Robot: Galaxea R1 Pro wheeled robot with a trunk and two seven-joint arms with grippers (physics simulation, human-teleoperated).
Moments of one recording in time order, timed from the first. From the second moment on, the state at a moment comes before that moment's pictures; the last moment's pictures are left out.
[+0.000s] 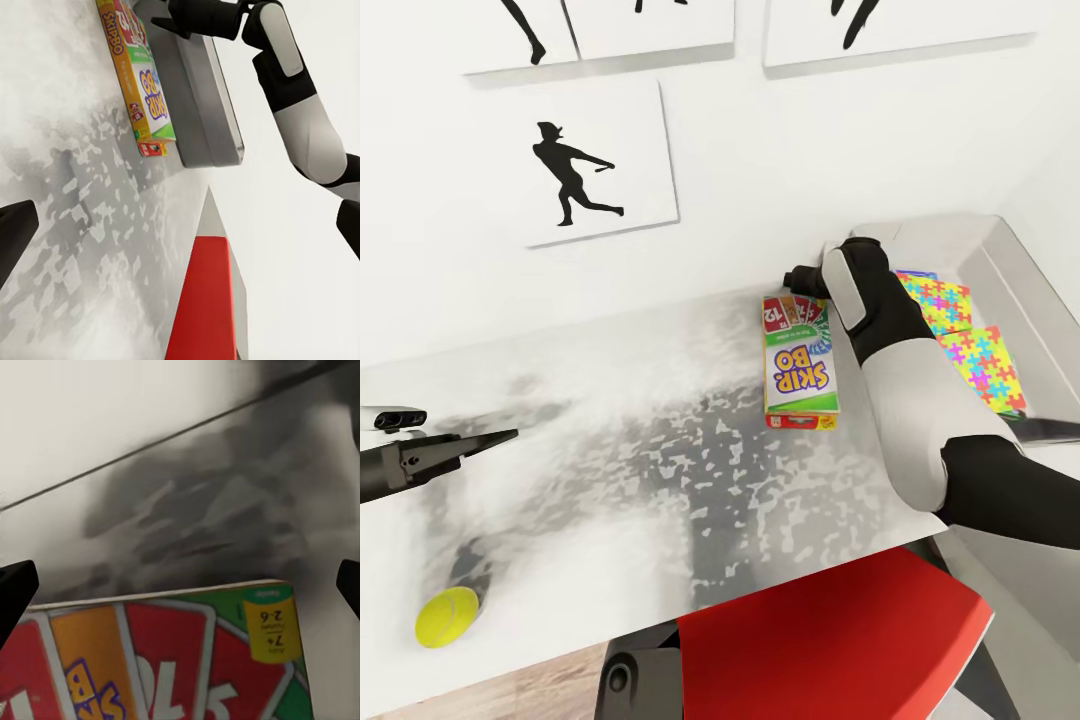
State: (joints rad) left arm -0.54 0.52 0.37 -1.42 0.42 1.02 -1.57; right arm -1.52 0.13 0.00 -0.71 -0.26 0.82 -0.34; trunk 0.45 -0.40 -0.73
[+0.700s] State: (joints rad) left arm -0.54 0.52 0.37 -1.42 0.42 1.02 -1.57; right arm -1.51 0.13 0.00 -0.70 -0.27 0.82 -0.34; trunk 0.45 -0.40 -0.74
